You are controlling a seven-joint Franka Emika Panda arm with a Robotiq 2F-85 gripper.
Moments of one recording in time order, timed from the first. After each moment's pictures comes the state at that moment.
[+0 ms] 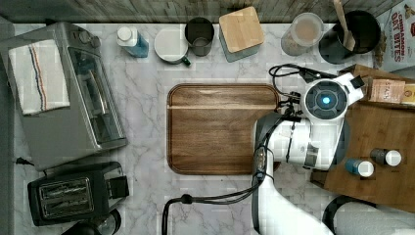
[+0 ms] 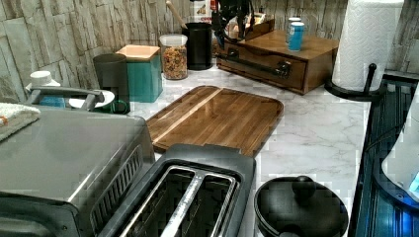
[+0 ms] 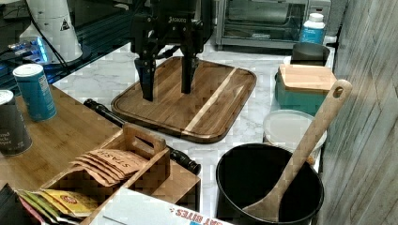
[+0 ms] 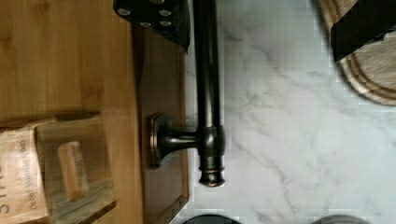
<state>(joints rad) -0.14 0.25 -0.24 -2.04 -0.29 0.86 -0.64</state>
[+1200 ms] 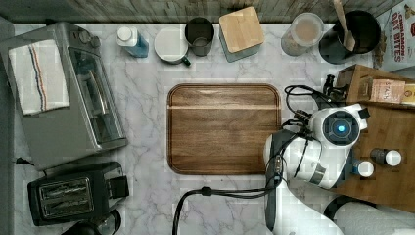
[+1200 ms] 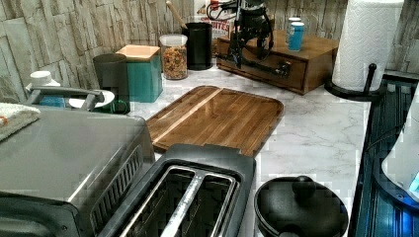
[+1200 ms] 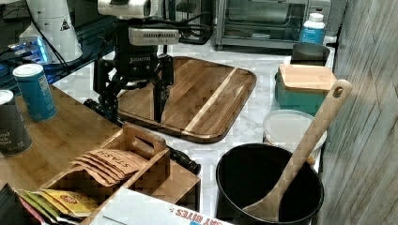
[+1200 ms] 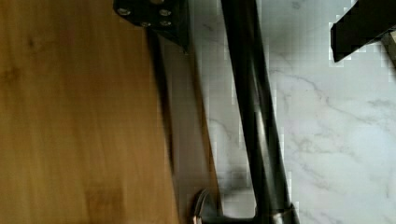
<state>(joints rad) -0.22 0.29 -0.26 -2.18 -0.19 1.02 -0.63</state>
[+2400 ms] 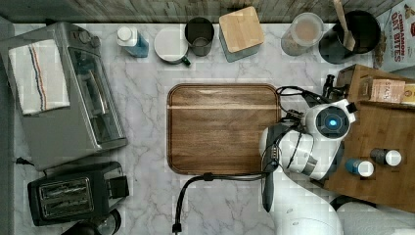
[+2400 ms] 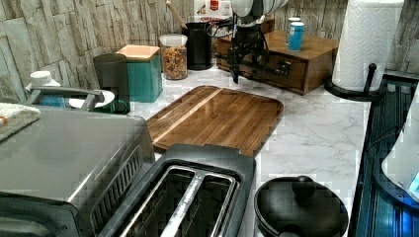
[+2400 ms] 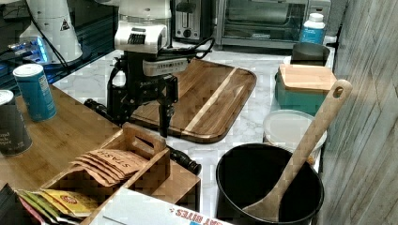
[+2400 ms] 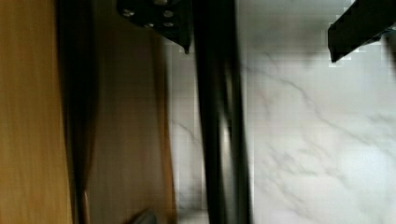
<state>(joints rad) -0.24 0.40 -0.22 -2.15 -0.11 1.08 -0.75</state>
